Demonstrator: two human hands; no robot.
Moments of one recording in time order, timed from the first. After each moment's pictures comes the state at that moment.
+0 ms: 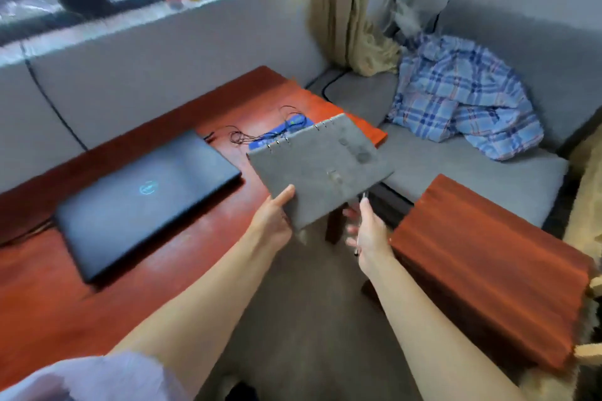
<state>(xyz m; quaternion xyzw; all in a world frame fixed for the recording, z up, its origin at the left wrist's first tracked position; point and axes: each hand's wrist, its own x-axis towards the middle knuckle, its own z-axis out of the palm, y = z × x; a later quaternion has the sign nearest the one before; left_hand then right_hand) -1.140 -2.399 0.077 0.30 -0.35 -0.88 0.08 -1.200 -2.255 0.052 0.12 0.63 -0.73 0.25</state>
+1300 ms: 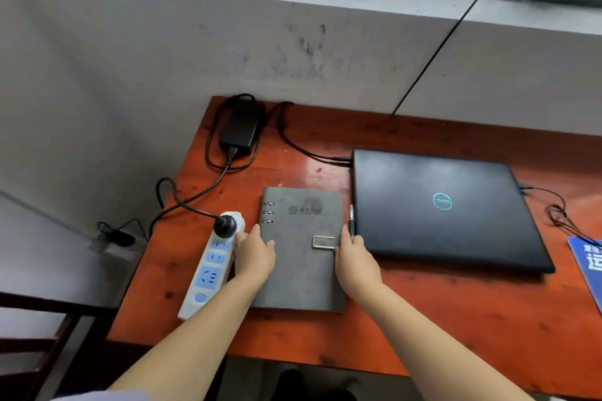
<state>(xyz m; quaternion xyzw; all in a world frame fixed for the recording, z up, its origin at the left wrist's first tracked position) -0.721 -2.664 -0.023 0.77 -0.51 -0.36 0.11 -0.899 -2.627 -0.020 -0.60 0.77 -0.05 0.22</state>
